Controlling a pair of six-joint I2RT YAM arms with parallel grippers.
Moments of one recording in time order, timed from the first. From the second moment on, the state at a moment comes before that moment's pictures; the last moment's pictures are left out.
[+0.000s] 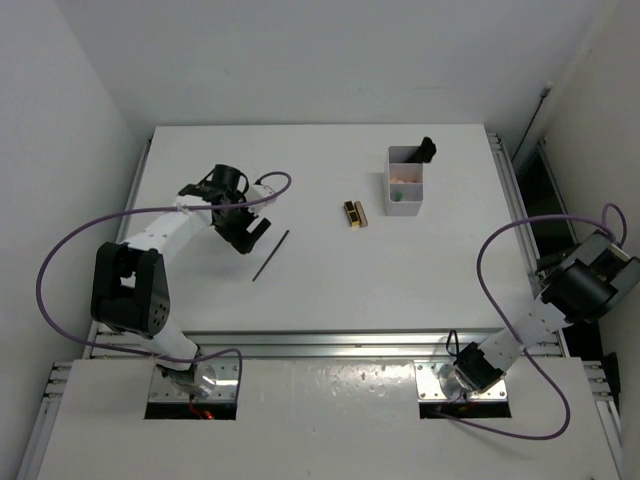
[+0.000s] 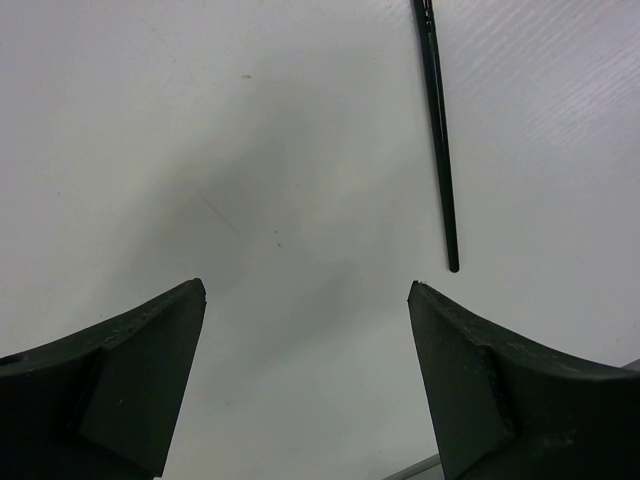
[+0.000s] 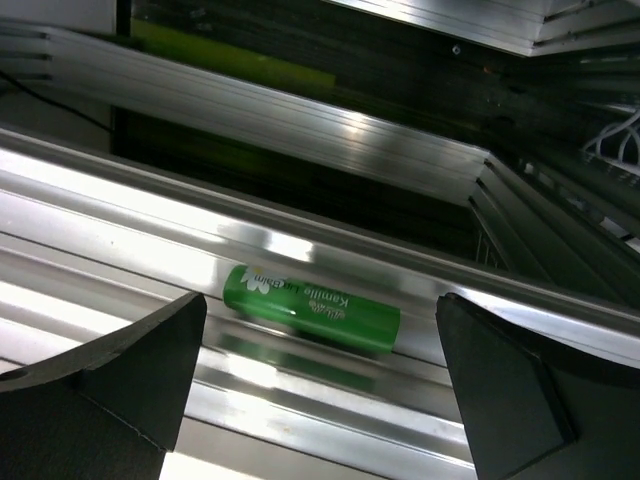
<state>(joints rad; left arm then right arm) -0.21 1.60 1.17 -0.70 0.12 0.52 -0.93 1.93 0.95 -0.12 0.05 0.43</state>
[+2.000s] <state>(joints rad) -0.21 1.60 1.21 -0.72 0.12 0.53 -0.93 1.96 1.00 -0.15 -0.04 0.48</state>
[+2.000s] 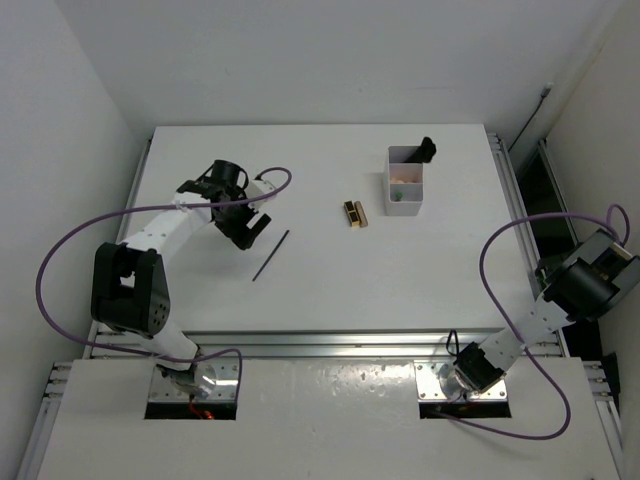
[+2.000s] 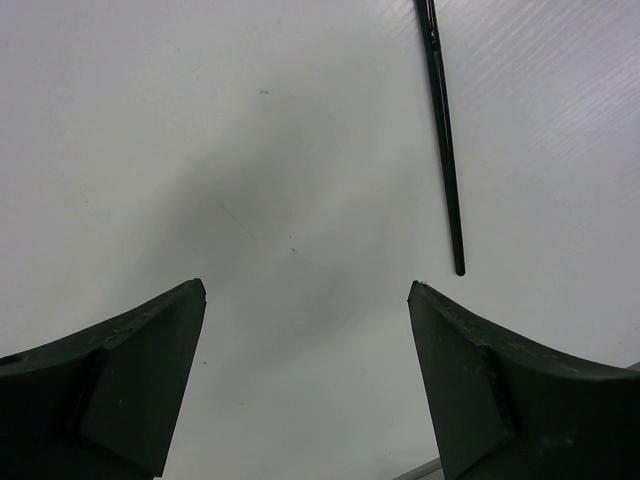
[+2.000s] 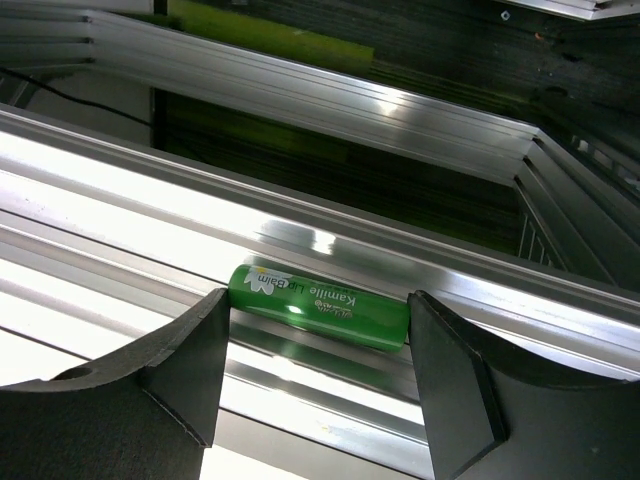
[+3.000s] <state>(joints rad) -0.21 1.60 1.21 -0.72 0.12 0.54 -0.93 1.96 0.99 -0.13 -0.04 0.46</state>
